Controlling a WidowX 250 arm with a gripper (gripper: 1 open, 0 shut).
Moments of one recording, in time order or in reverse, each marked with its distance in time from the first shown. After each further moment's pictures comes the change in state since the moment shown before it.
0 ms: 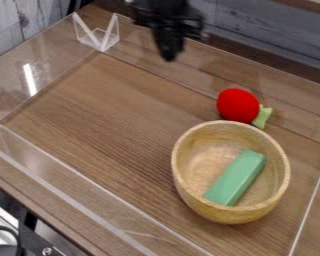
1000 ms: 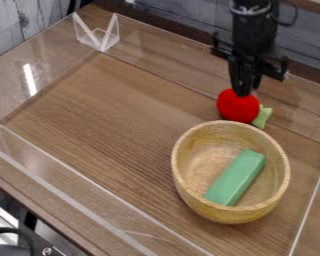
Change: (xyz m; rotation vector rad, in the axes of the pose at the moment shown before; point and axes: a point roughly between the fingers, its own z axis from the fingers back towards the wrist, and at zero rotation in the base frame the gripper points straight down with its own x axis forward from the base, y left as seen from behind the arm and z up) arm 0.007 -0.084 -0.036 -0.050 0.089 -0.160
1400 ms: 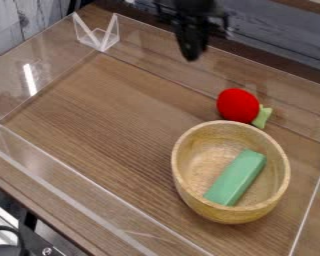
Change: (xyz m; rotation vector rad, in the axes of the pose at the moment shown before) arm -0.012 0.050 0.035 0.010 -0.053 0.084
